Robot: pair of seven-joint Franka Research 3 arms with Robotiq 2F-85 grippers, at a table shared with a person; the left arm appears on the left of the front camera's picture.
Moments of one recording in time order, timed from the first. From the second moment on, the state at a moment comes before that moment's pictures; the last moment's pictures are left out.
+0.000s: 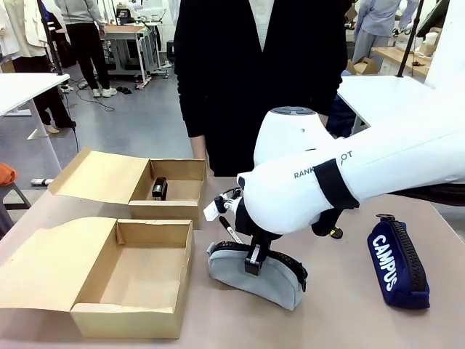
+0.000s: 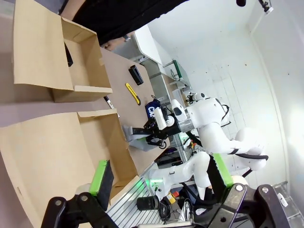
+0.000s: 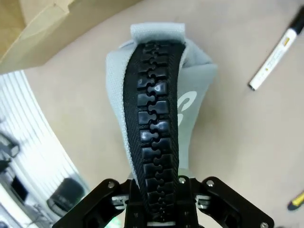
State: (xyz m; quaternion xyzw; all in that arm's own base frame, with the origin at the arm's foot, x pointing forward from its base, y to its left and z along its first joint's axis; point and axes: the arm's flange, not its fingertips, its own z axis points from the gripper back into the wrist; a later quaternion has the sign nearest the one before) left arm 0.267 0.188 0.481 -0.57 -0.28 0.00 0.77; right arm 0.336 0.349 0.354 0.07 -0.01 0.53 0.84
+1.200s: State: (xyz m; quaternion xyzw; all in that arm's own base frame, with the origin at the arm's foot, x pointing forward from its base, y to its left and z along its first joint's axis) left arm 0.267 0.189 0.481 -0.57 -0.28 0.00 0.77; right arm 0.271 0.364 0.509 0.17 -0.09 0.18 0.96
